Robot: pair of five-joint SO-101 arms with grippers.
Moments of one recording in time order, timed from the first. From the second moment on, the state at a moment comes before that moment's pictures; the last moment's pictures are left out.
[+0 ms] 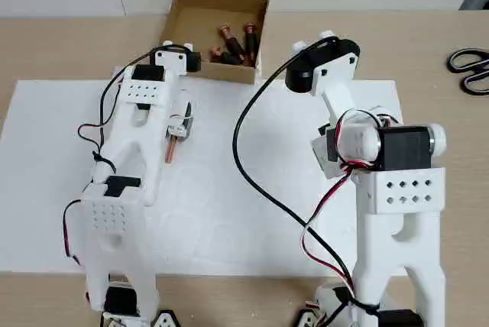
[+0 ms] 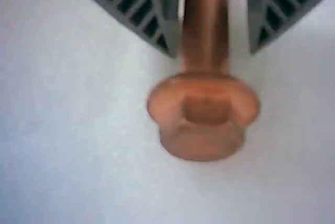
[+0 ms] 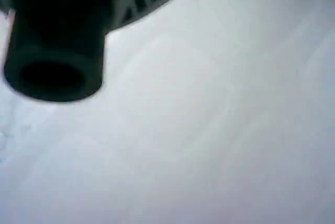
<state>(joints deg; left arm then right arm) 1.1 41.1 -26.0 84.5 0.5 -7.2 -27.5 2.8 96.6 20.9</state>
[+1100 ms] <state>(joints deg) 1.6 36.7 -30.8 89.1 2.8 -7.2 -27.5 2.8 96.6 20.9</state>
